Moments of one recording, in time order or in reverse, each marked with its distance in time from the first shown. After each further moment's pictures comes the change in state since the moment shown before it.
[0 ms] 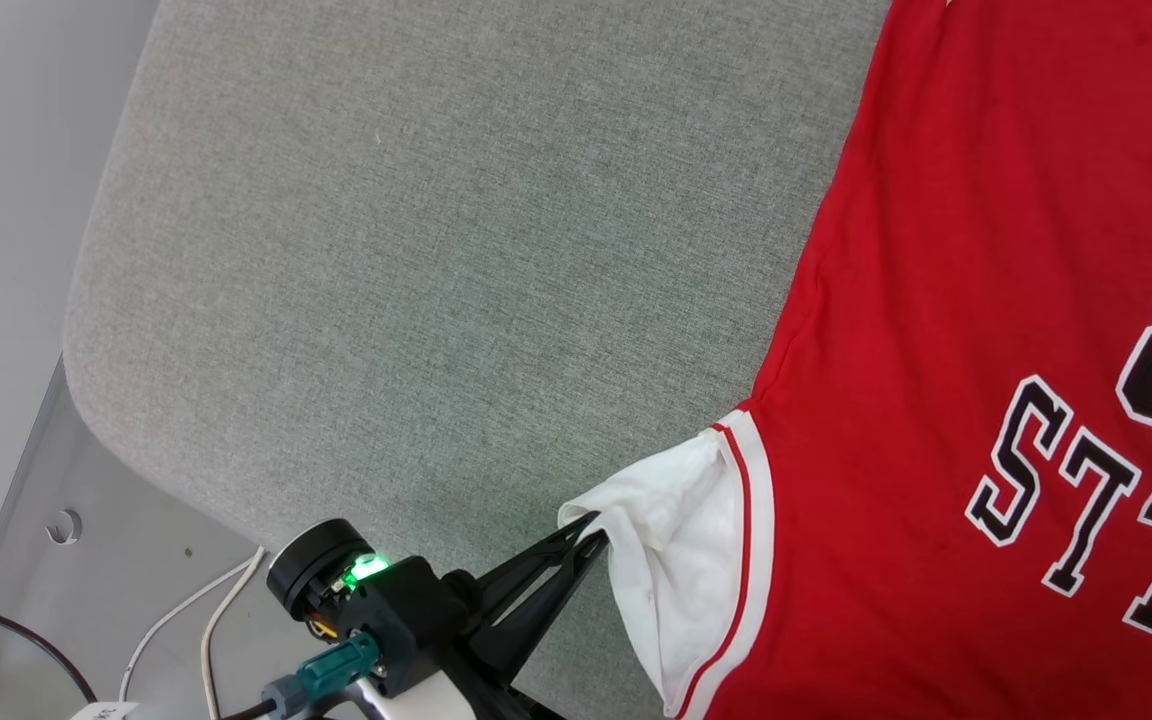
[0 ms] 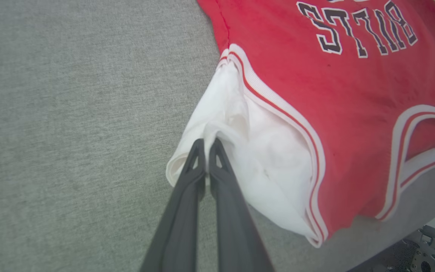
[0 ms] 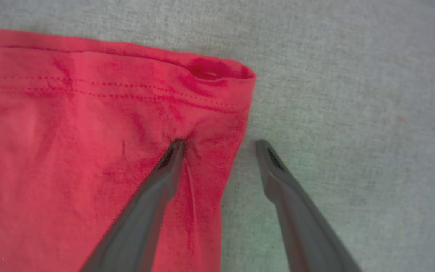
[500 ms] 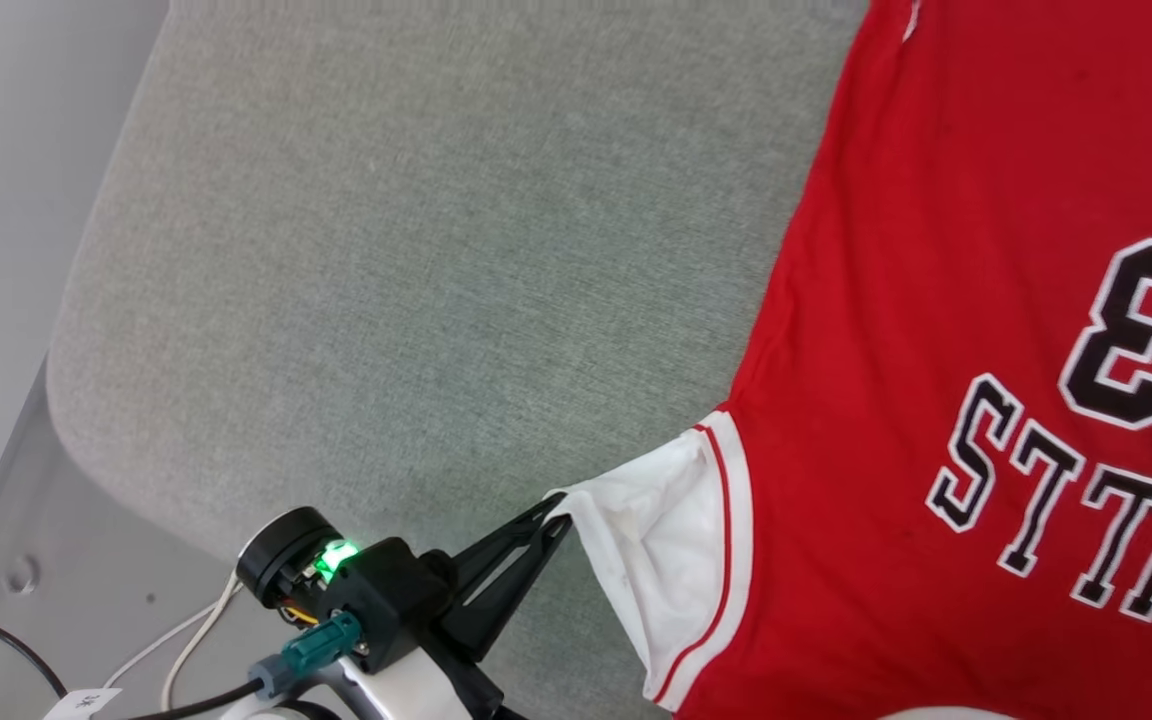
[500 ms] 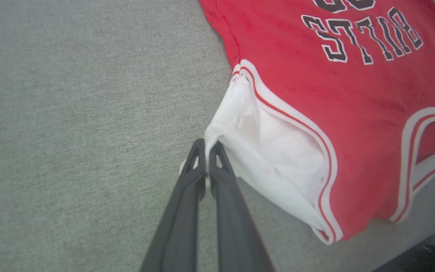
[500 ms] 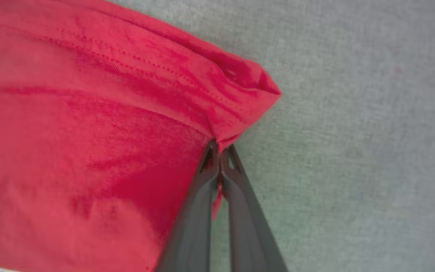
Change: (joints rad) left arm -0.013 0.020 0.015 0.039 0.011 0.017 -0.006; right arm 0.126 -0.003 0.016 0.029 0.059 0.000 -0.061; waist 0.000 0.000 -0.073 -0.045
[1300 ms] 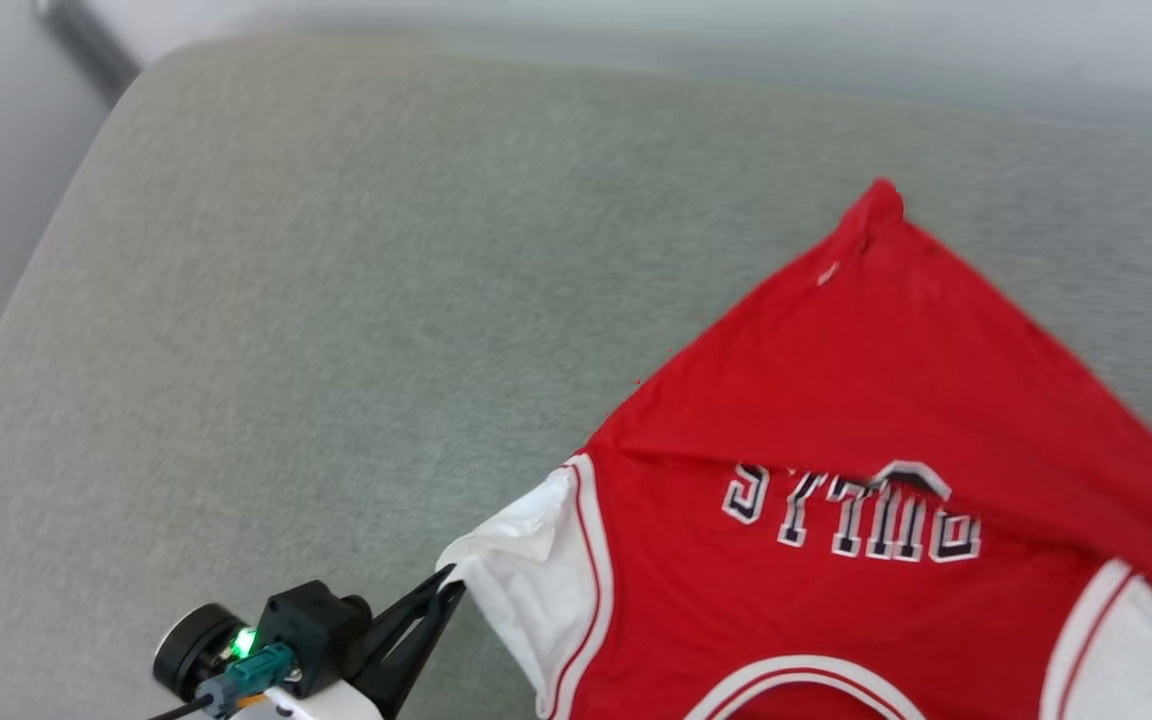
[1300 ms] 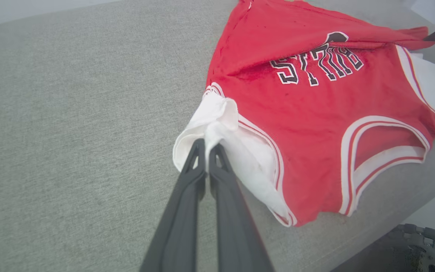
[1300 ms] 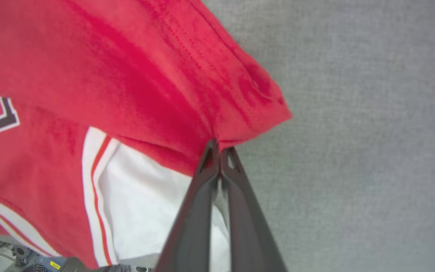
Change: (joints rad) left arm 0.139 0.078 0.048 0.062 -0.074 0.084 0.028; right arm 0.697 0.199 -0.115 -0.201 0.243 0.000 -0.163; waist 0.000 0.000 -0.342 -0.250
